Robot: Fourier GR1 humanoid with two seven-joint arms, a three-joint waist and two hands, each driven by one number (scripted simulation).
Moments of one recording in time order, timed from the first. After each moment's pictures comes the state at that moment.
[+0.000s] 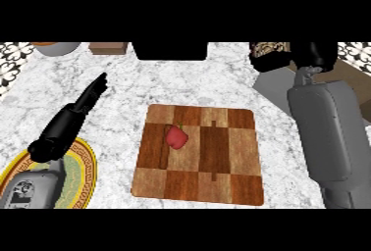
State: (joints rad) left arm -0.21 0.22 0.03 -1.57 -0.16 -0.24 -0.05; right arm -0.82 -0.16 -0.12 -1.27 1.07 -0.02 0.34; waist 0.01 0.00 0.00
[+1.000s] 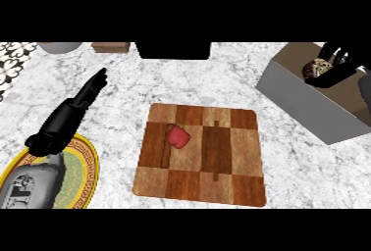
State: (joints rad) left arm -0.25 0.22 0.04 -1.55 -0.15 -0.26 -0.06; right arm -0.92 -0.53 -0.22 -0.61 1.01 0.33 0.03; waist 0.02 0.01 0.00
